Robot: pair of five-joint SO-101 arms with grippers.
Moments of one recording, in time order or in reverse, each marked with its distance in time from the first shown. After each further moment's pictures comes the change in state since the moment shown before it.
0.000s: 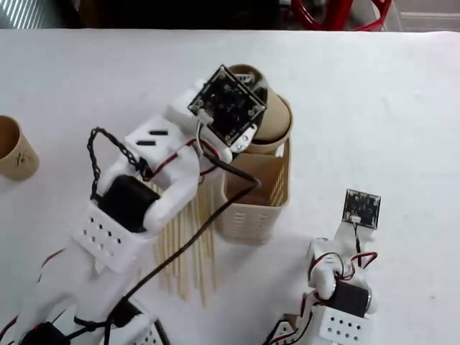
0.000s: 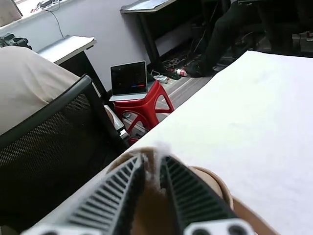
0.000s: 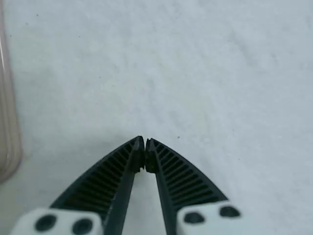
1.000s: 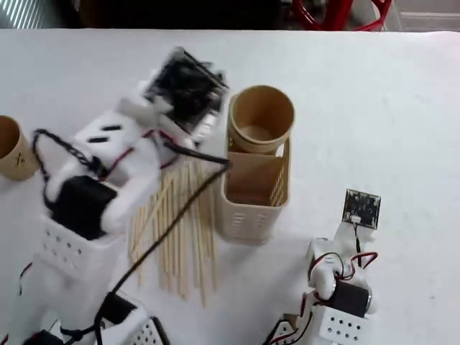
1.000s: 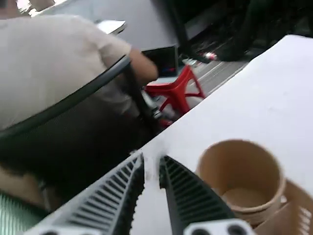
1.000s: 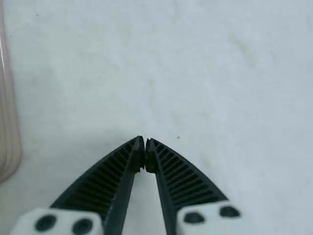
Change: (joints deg) left arm -12.2 -2.3 -10.8 15.8 -2.7; right arm 0.0 0.0 0.0 0.0 0.0
